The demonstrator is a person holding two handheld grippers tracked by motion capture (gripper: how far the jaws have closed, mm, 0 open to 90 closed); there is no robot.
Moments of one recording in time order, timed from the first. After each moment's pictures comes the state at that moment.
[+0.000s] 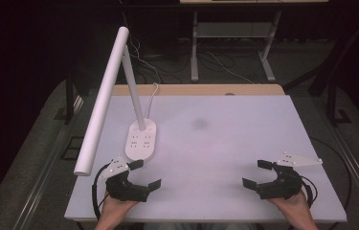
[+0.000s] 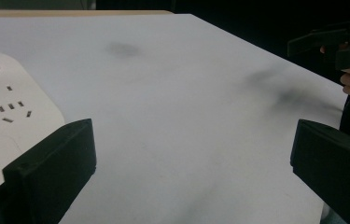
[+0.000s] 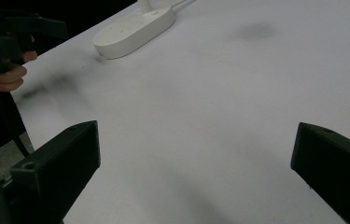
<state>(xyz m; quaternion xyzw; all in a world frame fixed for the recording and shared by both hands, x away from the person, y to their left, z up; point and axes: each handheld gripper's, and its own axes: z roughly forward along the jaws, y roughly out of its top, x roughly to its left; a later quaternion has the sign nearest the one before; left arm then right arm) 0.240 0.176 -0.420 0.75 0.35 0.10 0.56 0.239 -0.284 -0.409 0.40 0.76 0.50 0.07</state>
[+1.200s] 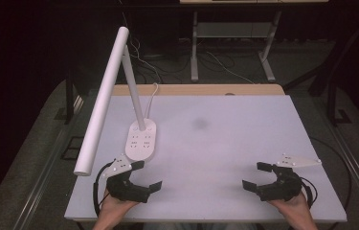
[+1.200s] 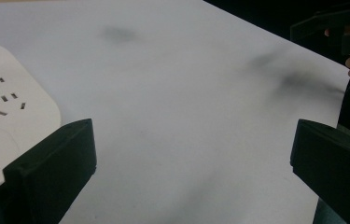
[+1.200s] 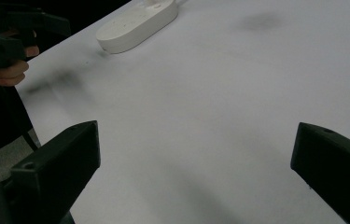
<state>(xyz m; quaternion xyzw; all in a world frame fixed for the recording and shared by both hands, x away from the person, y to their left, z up) 0.241 0.174 -0.414 0.77 0.34 0.09 0.53 0.237 -0.284 -0.412 0.40 0.77 0.50 0.06</state>
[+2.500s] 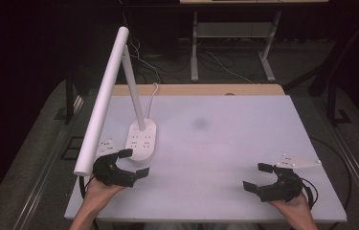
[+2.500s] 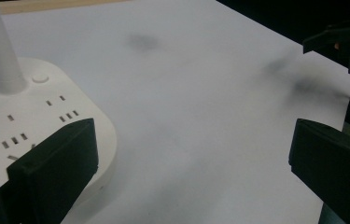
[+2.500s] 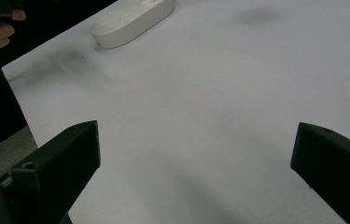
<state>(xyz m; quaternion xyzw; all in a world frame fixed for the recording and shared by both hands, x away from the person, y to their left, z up) 0.270 0.204 -0.380 0.78 0.36 0.08 0.51 0.235 -0.286 -0.414 0.40 0.77 0.49 0.06</state>
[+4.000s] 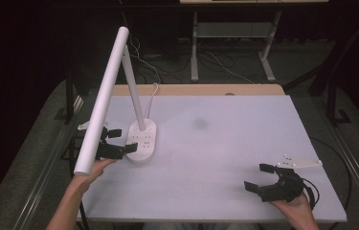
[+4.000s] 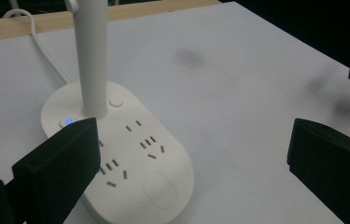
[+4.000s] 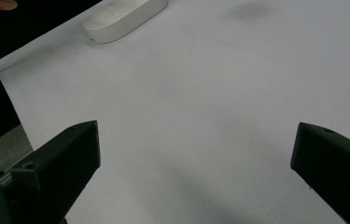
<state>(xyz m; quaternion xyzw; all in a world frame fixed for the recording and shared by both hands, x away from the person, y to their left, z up) 0.330 0.238 -0.363 0.78 0.38 0.09 0.49 0.236 -0.289 -0.416 0.41 0.77 0.48 0.07</state>
